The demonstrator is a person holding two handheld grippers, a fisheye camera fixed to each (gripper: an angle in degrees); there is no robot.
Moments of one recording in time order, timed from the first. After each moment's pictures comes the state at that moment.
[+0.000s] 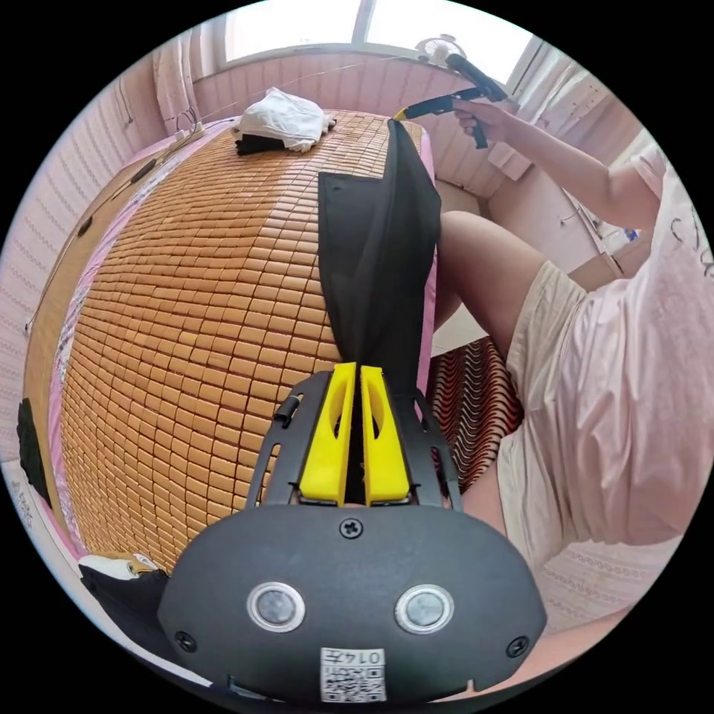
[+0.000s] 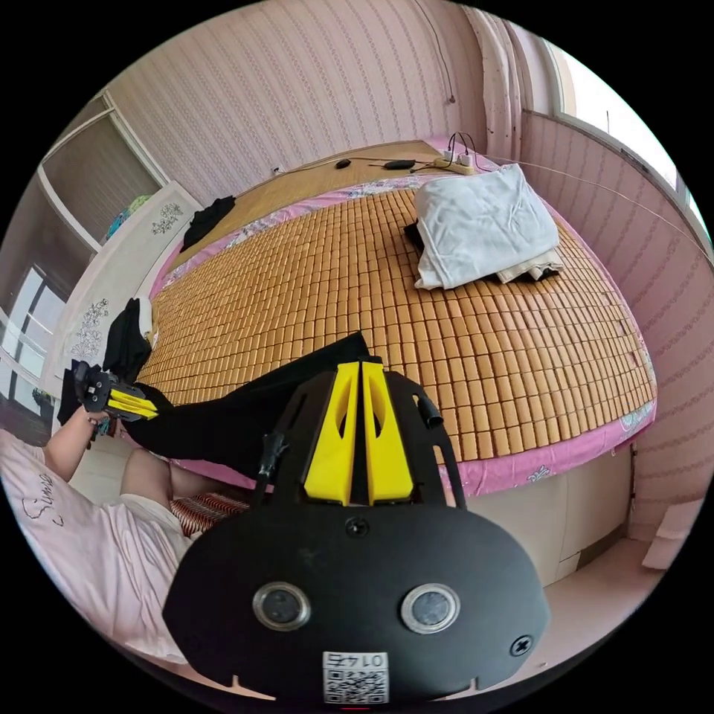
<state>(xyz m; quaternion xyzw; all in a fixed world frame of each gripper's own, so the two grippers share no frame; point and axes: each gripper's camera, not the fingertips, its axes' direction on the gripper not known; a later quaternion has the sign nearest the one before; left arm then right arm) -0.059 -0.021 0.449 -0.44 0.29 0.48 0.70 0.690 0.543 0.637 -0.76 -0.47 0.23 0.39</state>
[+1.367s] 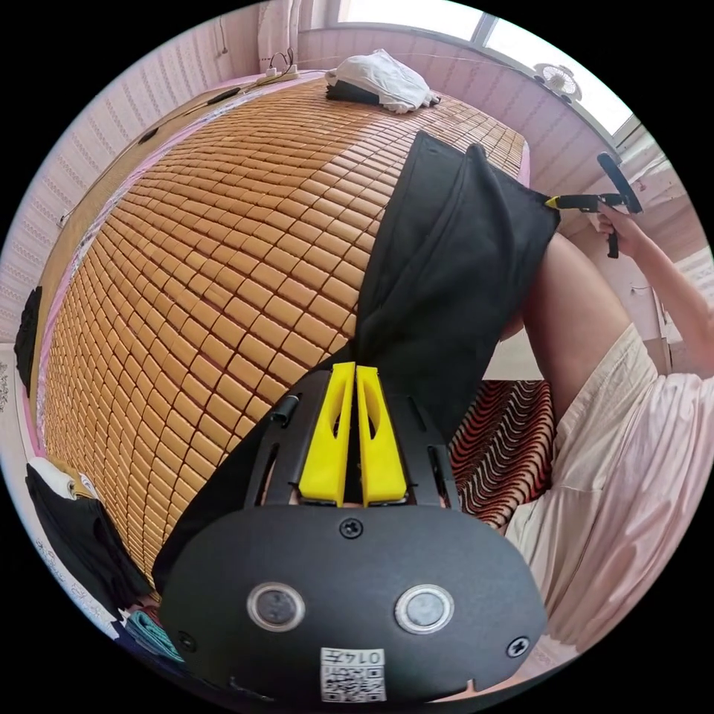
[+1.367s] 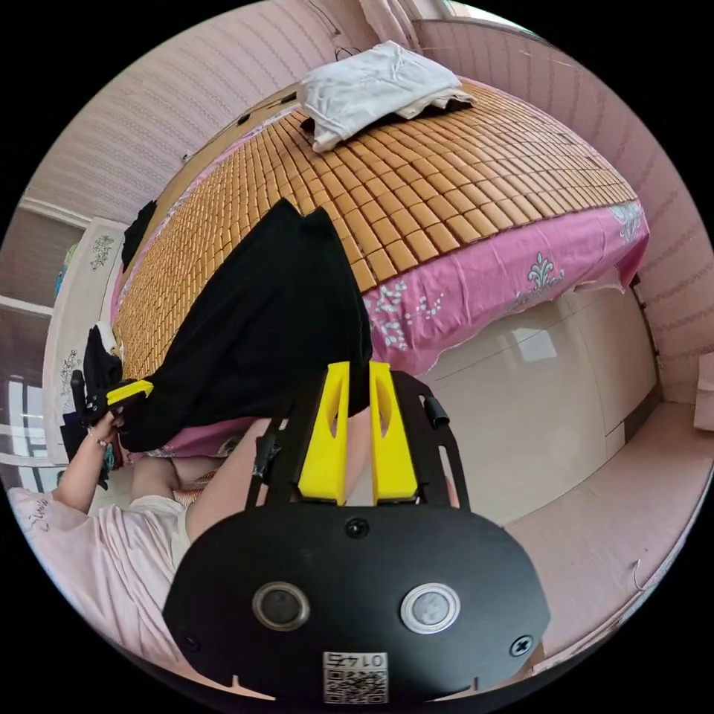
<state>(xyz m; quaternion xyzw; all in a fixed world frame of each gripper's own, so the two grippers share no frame) -0.066 0.003 0.471 -0.39 0.21 0.37 0.82 0.708 0.620 0.444 -0.70 -0.40 0.59 0.11</state>
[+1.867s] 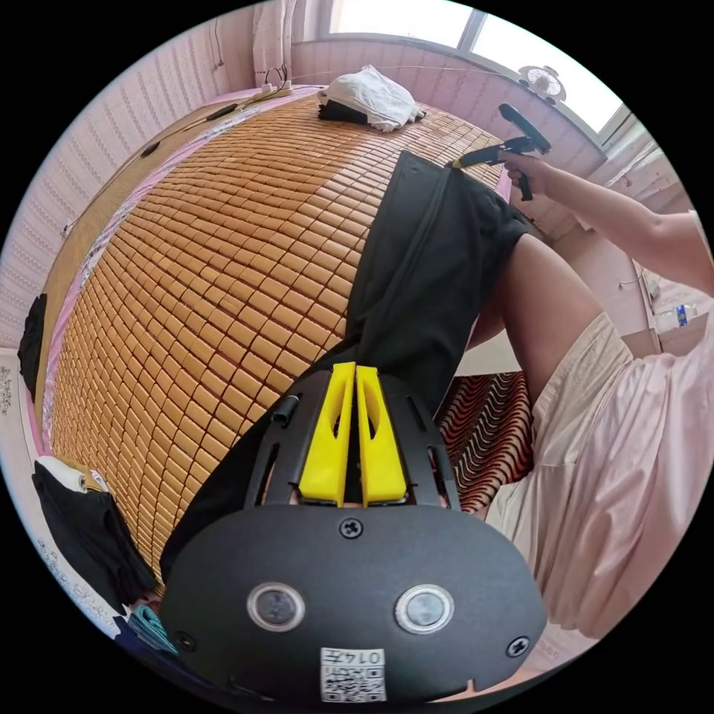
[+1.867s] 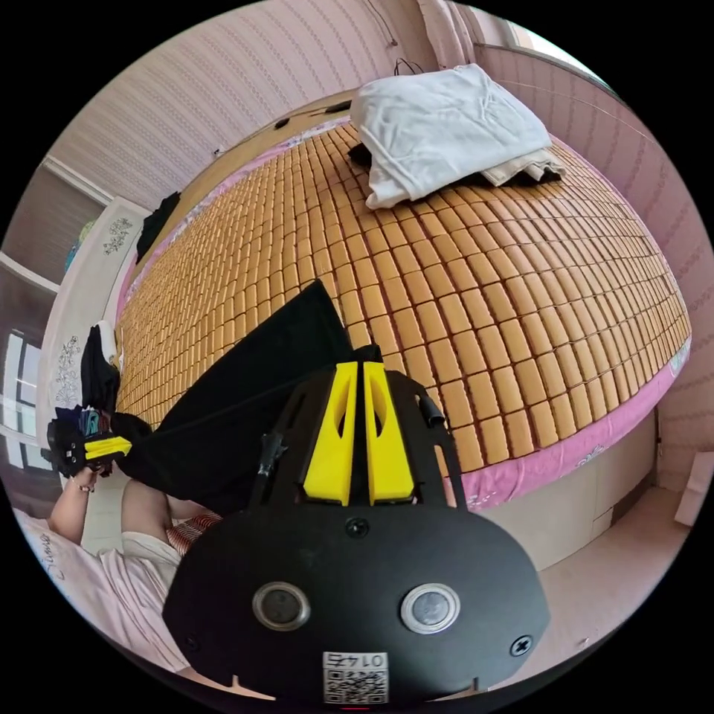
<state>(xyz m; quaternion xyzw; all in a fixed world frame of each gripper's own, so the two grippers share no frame) -0.088 -0.020 0.426 -0.36 0.22 0.38 0.82 0.642 0.653 0.548 -0.64 -0.43 0.61 0.19</state>
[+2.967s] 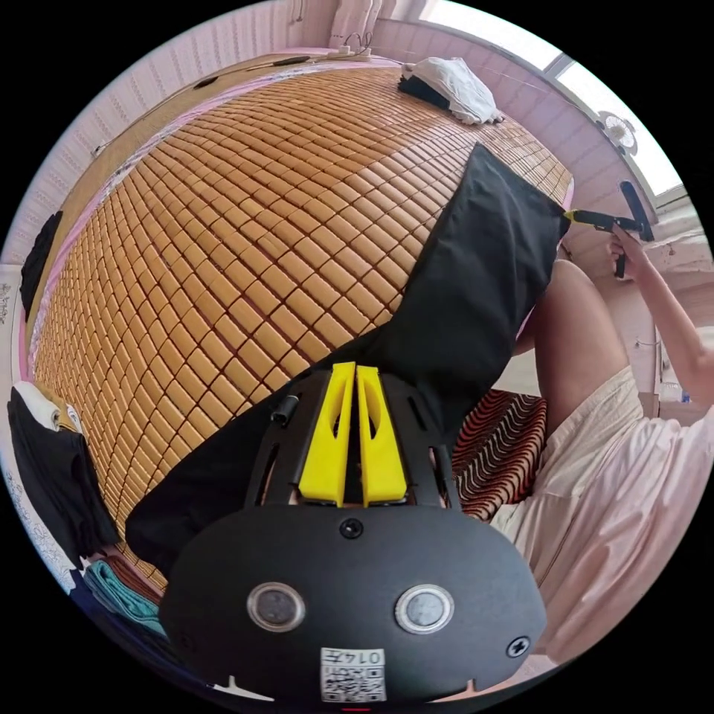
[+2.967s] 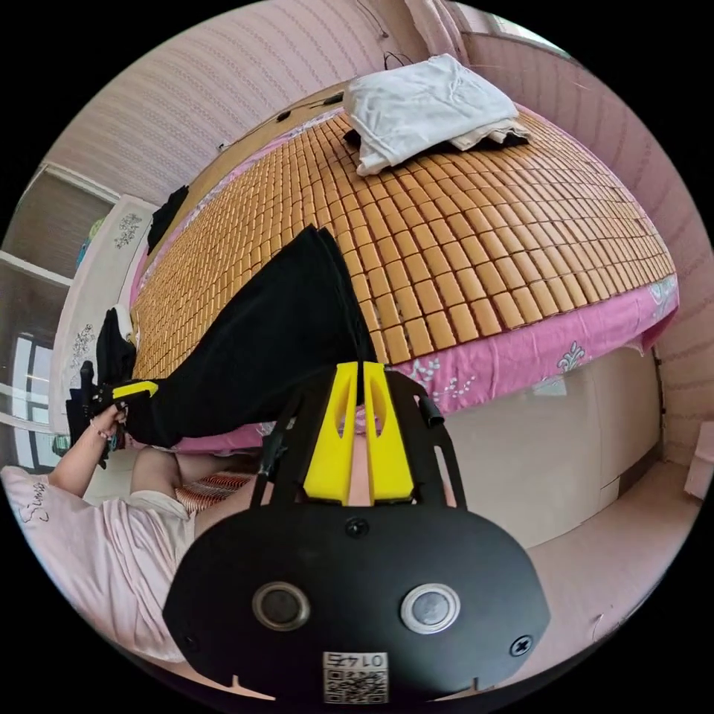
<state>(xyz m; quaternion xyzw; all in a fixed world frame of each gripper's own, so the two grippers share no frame) -0.130 -0.016 0.449 -0.42 0.17 0.29 0.84 0.695 0.613 0.490 -0.65 -0.43 0.61 0.16</state>
